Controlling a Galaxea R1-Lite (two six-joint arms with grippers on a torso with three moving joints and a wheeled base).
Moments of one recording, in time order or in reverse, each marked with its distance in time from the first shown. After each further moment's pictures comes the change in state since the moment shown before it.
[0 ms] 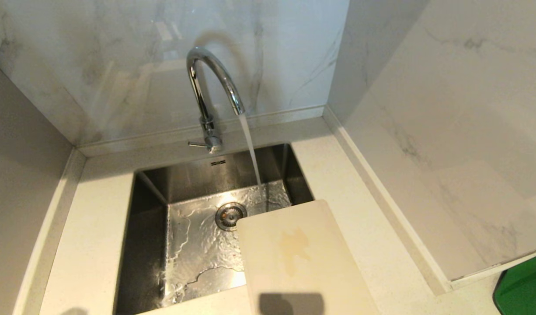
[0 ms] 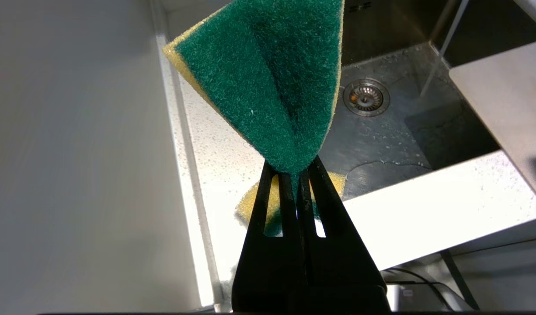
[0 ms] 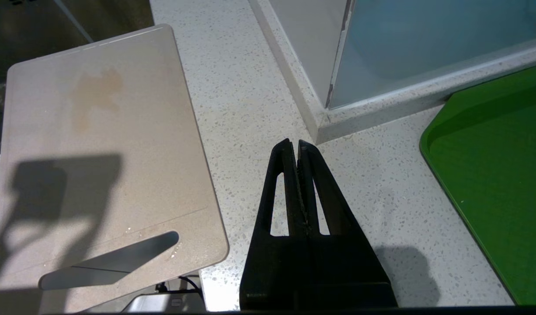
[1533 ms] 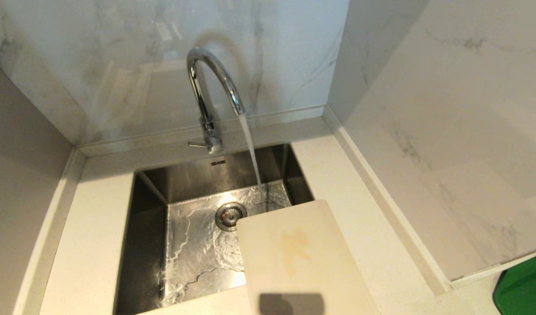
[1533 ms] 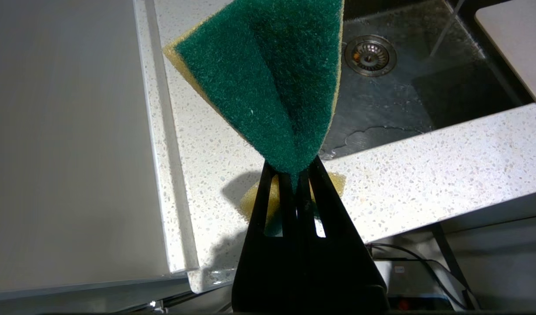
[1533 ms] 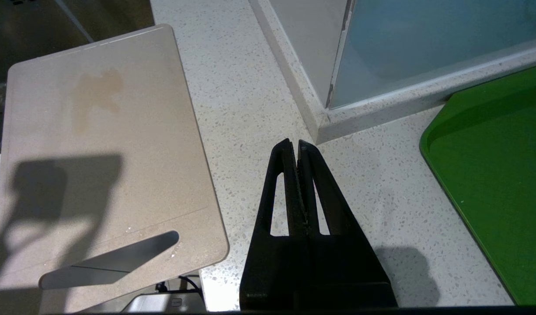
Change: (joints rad) left arm -0.009 -0.132 0.305 -0.108 0.009 -0.047; right arm 0.000 0.000 0.000 0.000 0.000 0.000
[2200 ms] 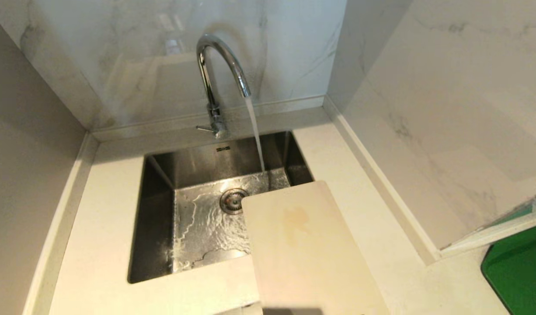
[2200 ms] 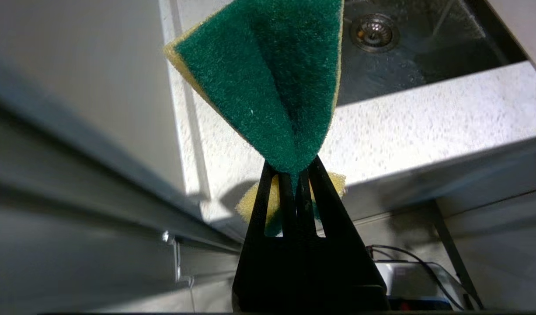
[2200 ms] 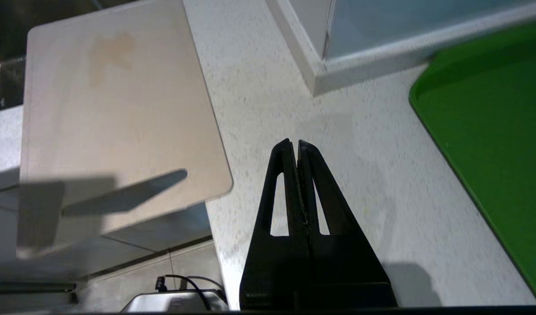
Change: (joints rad) left arm 0.000 0.000 0.000 0.000 0.020 -0.008; right arm 0.000 0.000 0.000 0.000 0.000 0.000
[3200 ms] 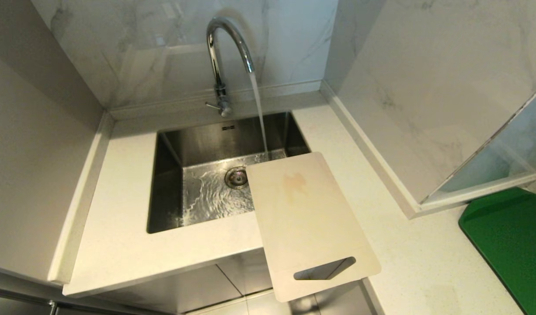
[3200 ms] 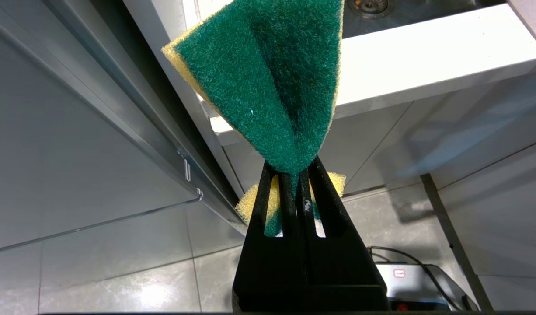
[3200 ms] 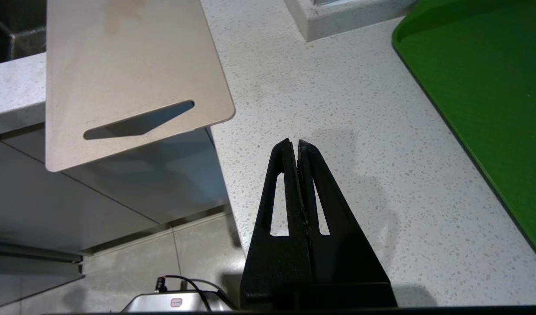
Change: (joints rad) left arm 0.000 0.000 0.000 -0.001 0.001 -0.008; right arm 0.000 0.000 0.000 0.000 0.000 0.000
